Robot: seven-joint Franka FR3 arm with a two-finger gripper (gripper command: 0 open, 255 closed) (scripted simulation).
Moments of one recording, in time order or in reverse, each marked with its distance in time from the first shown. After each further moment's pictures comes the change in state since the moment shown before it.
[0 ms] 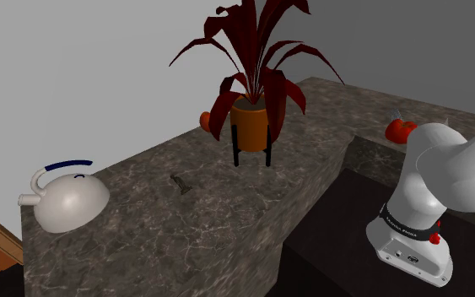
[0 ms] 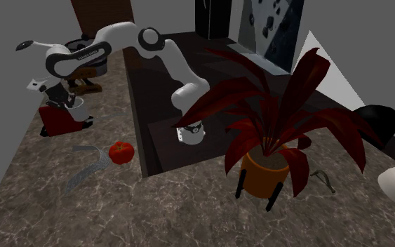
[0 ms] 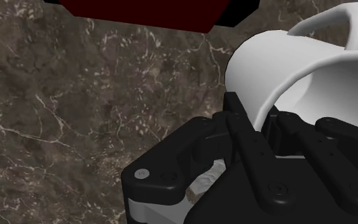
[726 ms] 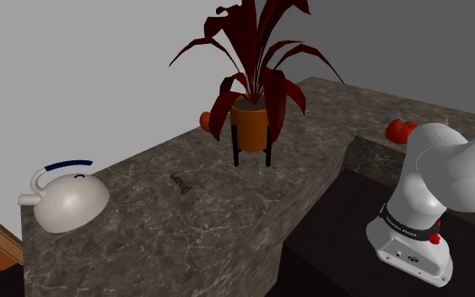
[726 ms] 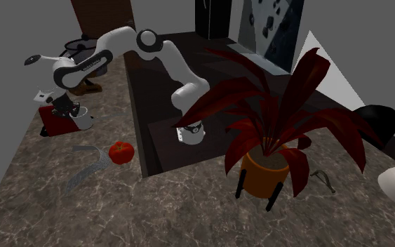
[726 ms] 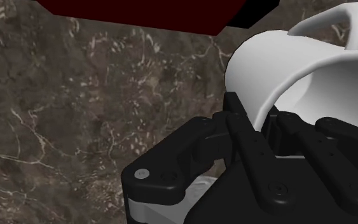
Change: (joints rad) arm -0.002 -0.045 -0.039 -0.092 -0.049 0.106 0.041
